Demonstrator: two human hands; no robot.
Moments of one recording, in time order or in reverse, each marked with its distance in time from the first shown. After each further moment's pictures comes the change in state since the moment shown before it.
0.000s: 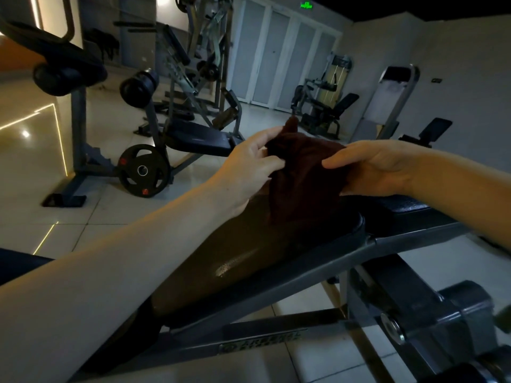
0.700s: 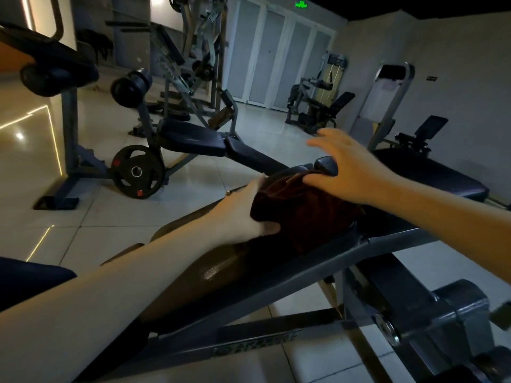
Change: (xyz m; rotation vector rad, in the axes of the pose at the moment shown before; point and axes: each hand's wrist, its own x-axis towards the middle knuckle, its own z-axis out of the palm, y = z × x) left_hand -0.001 -0.058 -0.007 0.880 -0.224 -0.097; right_hand 0.024 0.032 -0.014 -1.295 0.467 -0.529
